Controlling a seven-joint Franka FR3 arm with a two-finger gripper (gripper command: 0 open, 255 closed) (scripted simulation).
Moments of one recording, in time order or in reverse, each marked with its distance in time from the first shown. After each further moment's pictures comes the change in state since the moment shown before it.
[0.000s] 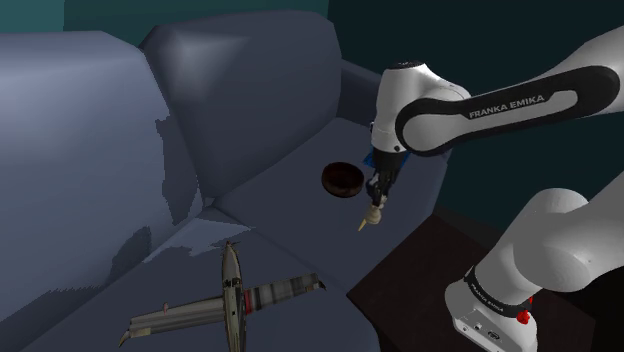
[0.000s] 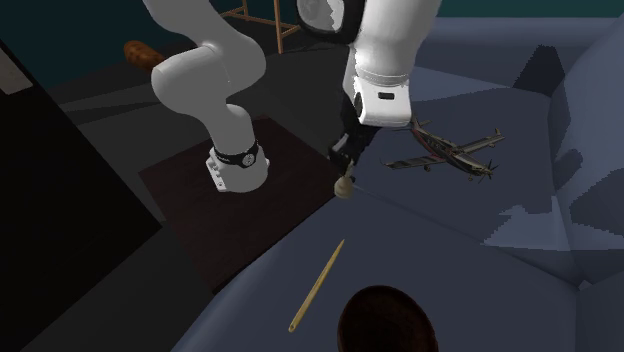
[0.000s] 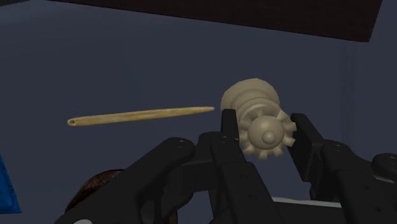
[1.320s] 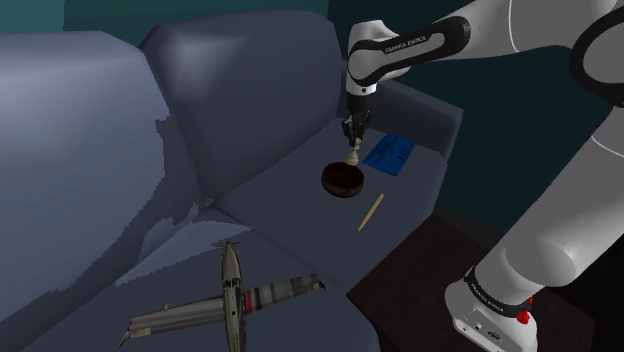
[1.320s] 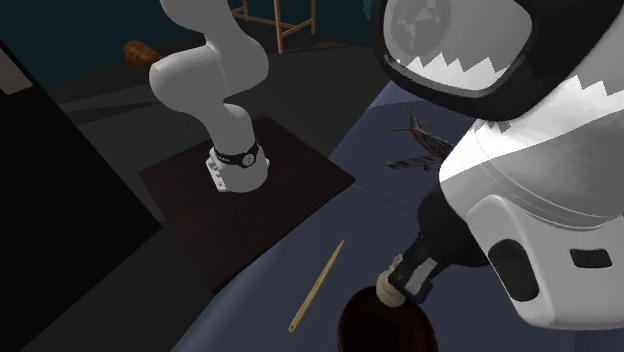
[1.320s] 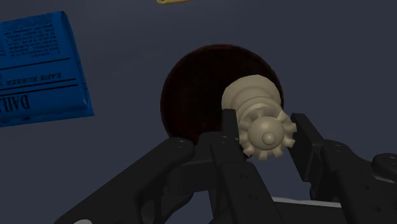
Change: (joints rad) arm -0.154 0.555 -0.154 0.658 -0.126 -0.103 -0.221
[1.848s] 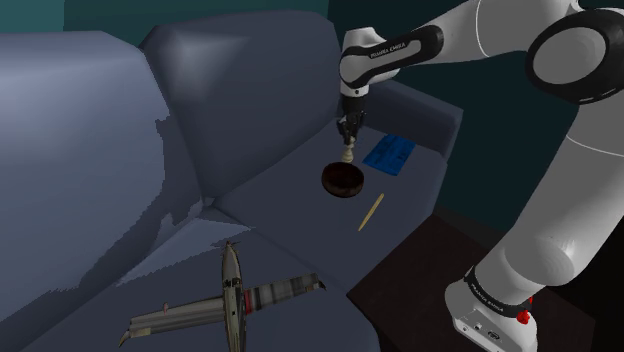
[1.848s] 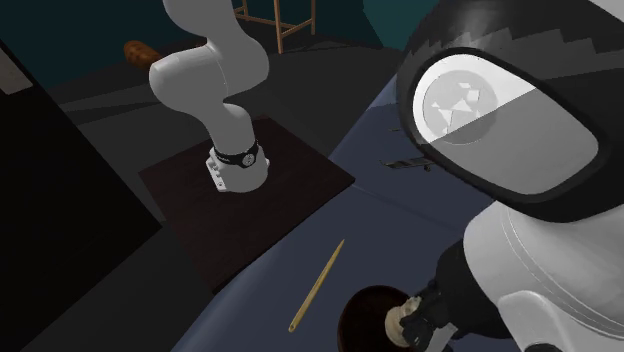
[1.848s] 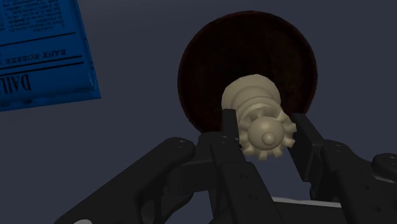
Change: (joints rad) arm -0.020 0.144 -0.018 0.126 -0.003 0.019 -0.036
